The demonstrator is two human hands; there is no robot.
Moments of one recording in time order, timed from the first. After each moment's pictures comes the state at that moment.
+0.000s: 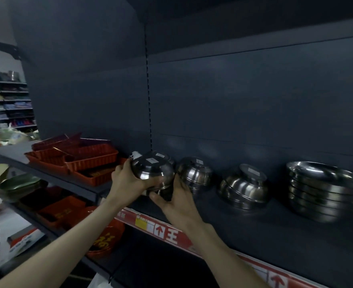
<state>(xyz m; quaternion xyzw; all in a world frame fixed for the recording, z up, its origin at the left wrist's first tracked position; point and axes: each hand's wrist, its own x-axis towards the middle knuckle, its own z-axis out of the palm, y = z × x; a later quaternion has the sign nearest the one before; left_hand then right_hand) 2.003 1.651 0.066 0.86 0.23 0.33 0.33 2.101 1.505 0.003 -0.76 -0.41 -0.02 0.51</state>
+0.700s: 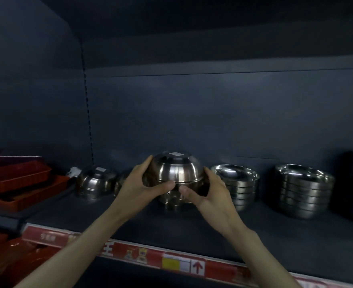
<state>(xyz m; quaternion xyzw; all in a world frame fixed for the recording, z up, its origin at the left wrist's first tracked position) 2.049 1.470 0.098 0.82 -0.09 0.28 0.50 2.115 1.249 0.071 -0.78 -0.29 -0.16 0.53</state>
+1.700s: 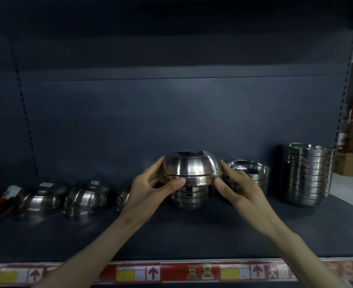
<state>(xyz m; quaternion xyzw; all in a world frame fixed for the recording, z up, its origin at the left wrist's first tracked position) 2.067 1.333 0.113 0.75 -0.19 0.23 0.59 2.092 1.079 0.094 -0.79 -0.21 -0.22 0.53</state>
